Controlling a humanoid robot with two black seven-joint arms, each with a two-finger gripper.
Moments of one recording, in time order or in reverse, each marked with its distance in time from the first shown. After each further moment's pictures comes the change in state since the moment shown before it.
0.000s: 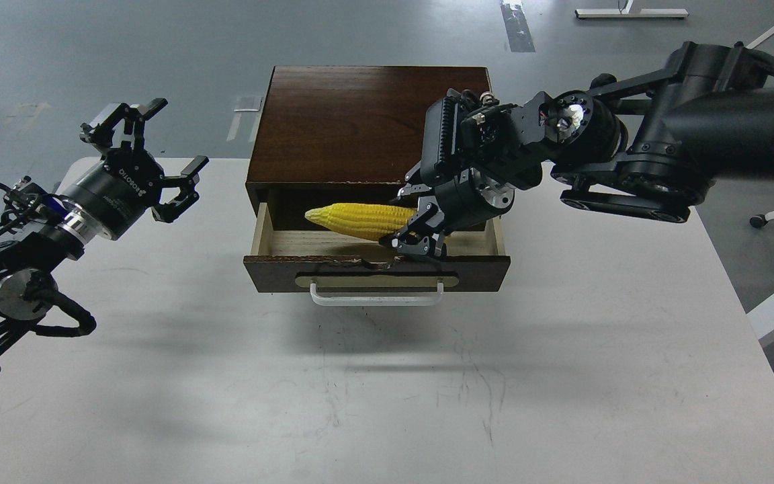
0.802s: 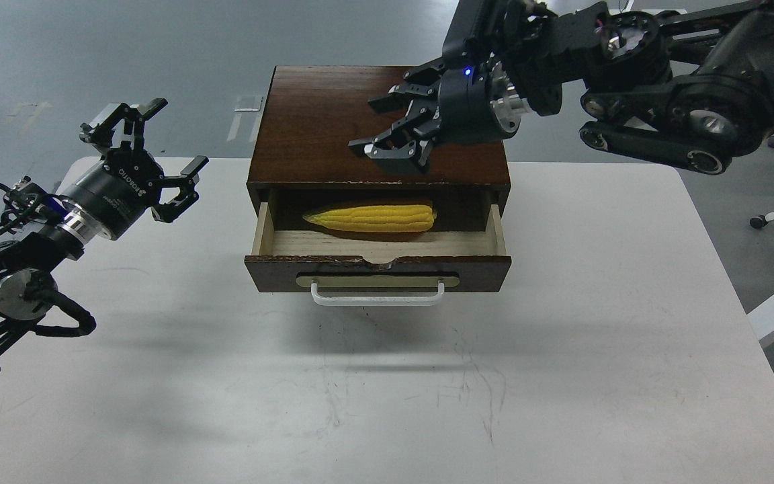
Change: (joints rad) left arm 0.000 -0.002 0.000 0.001 0.000 0.000 0.000; right arm 0.048 -0.182 0.202 0.003 0.268 -0.013 0.000
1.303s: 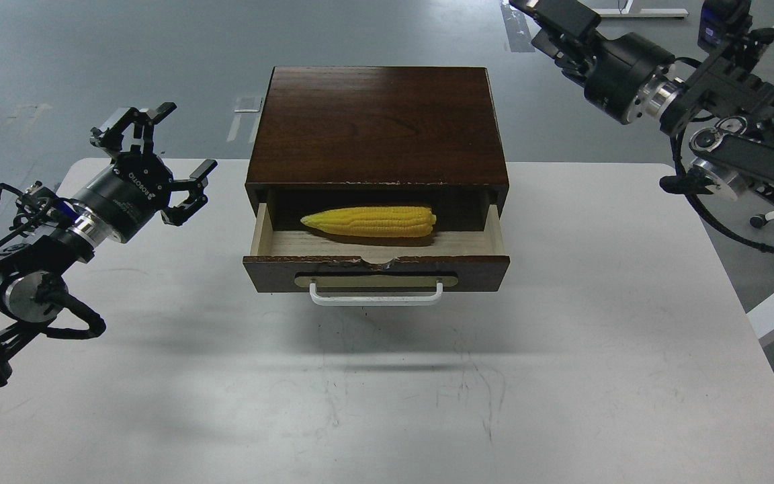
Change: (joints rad) left arm 0.011 -0.028 -0.002 0.003 -0.002 0.000 0.000; right arm -0.603 -0.300 0.540 -0.052 0.760 -0.007 0.000
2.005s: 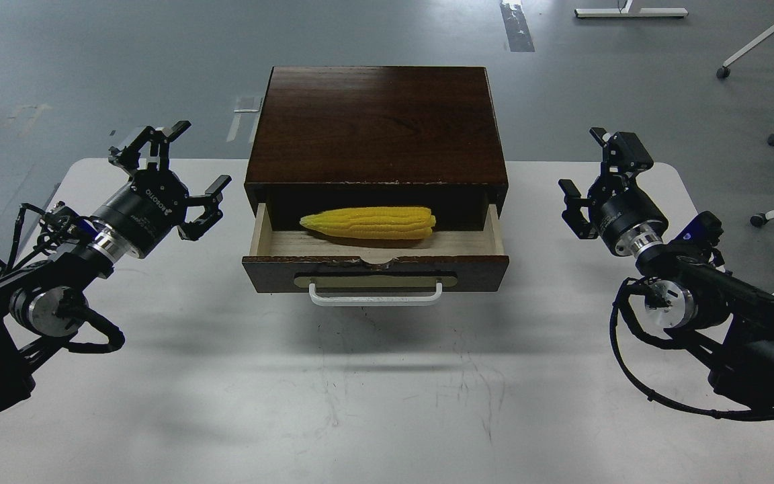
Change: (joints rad) left arm 0.045 -0.055 -0.030 0.020 -0.001 0.000 0.000; right arm -0.530 0.206 0.416 -0.170 0.386 0.137 0.000
